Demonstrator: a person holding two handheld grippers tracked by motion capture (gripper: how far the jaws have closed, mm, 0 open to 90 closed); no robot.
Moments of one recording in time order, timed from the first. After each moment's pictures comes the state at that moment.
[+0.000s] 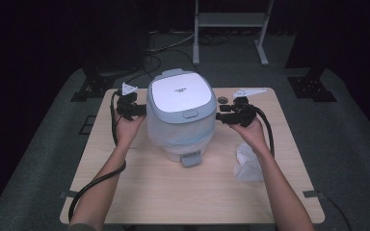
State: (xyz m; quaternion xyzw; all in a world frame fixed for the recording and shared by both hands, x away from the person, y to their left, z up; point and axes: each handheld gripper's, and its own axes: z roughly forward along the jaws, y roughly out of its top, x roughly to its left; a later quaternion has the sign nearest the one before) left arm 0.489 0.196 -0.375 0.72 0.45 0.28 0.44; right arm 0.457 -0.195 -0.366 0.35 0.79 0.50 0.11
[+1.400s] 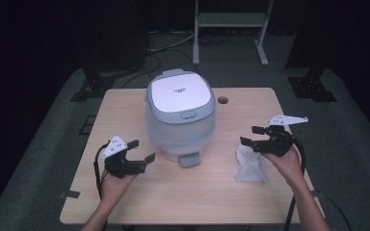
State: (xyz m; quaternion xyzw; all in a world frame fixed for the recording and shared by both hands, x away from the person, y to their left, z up) left arm 0.311 0.204 -0.411 0.75 0.35 0.19 0.52; right arm 0.364 -0.275 -0.381 0.38 0.78 0.49 0.14
